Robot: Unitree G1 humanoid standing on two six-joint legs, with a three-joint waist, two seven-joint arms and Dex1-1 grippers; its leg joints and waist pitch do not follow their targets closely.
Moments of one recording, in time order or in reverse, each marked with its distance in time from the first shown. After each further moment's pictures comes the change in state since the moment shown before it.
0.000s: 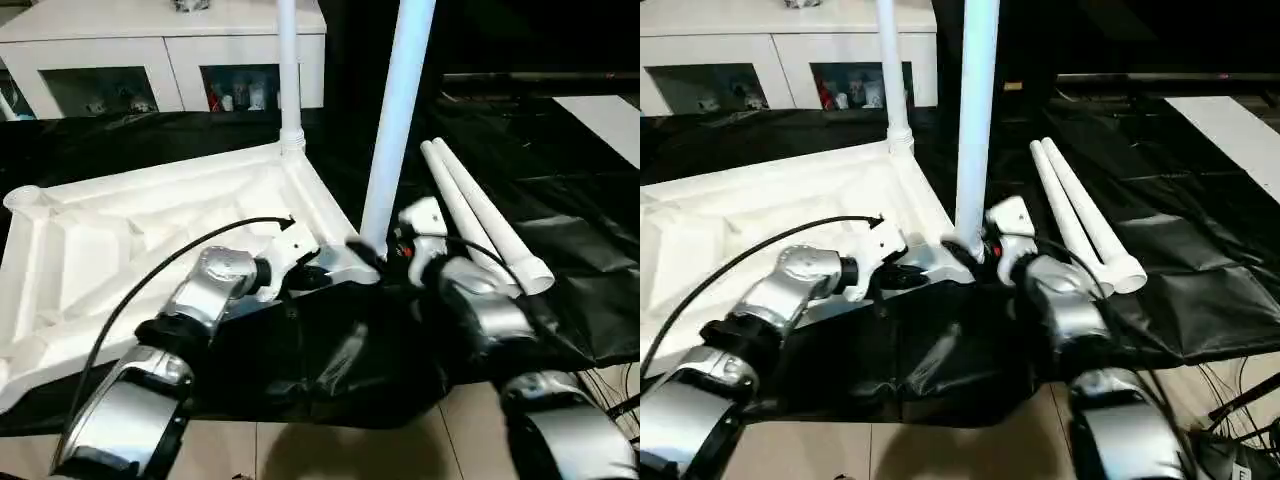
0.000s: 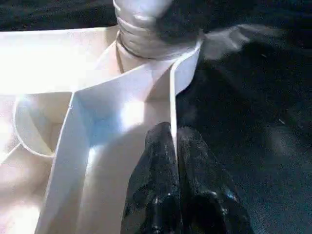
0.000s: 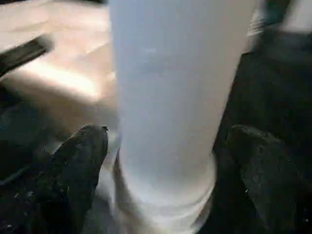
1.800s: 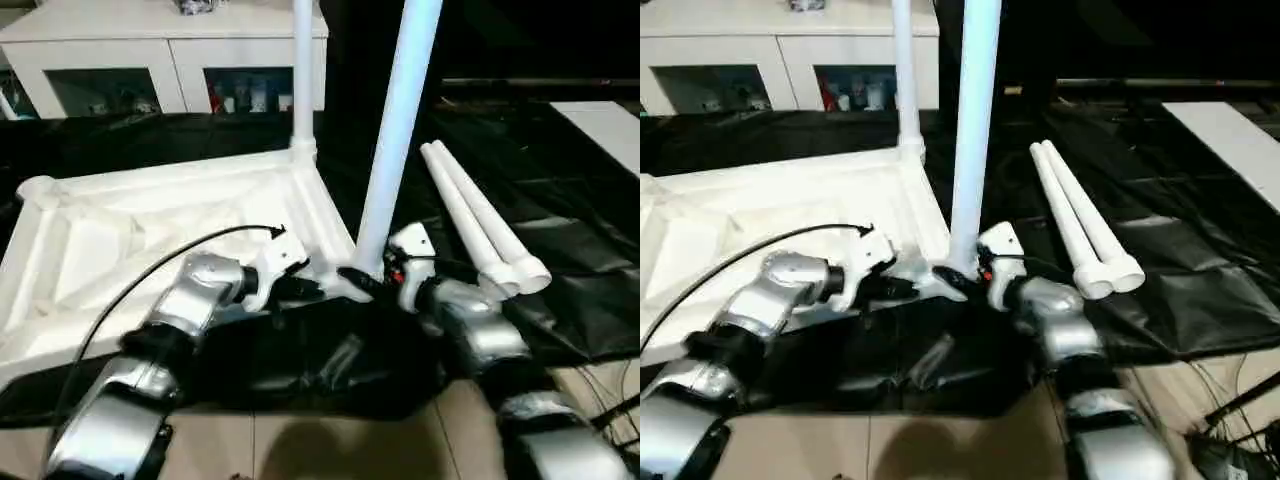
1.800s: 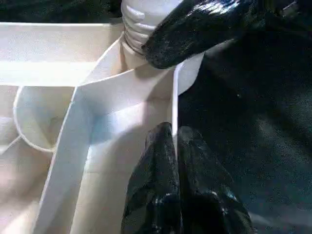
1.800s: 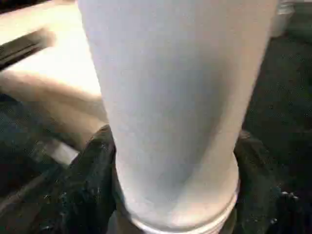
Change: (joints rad) left arm -0.002 -0.039 0.002 0.002 0.021 0.047 0.090; right arm 0.009 0.180 -0.069 0.053 -0.011 0.035 -0.351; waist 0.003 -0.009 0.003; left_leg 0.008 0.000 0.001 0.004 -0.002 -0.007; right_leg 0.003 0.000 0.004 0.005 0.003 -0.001
